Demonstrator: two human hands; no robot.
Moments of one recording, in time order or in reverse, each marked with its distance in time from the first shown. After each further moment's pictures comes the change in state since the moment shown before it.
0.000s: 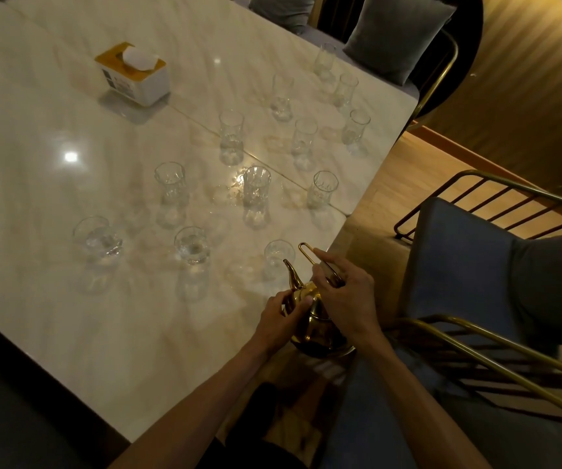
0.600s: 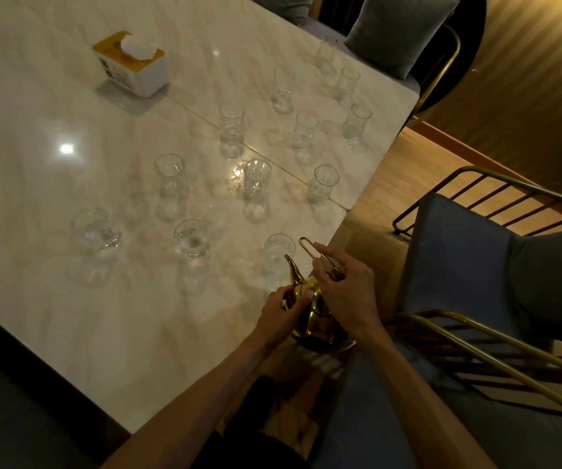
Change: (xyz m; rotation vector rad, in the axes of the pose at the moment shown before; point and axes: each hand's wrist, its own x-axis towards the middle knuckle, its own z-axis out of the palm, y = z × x) left_hand 0.001 -0.008 0.001 -0.004 -0.017 -0.002; right_hand 0.000 0.001 0.002 -0.028 -0.002 0.006
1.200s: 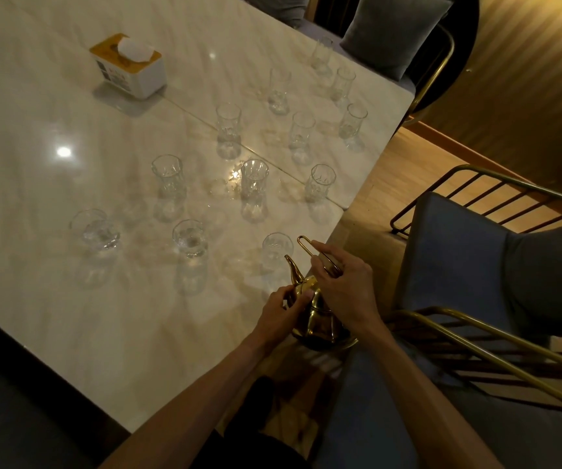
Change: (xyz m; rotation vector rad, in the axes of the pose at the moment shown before) left_hand -0.001 -0.001 0.003 0.001 -0.024 -0.047; right_hand -0.001 -0.002 -0.004 -0.022 -0.014 0.007
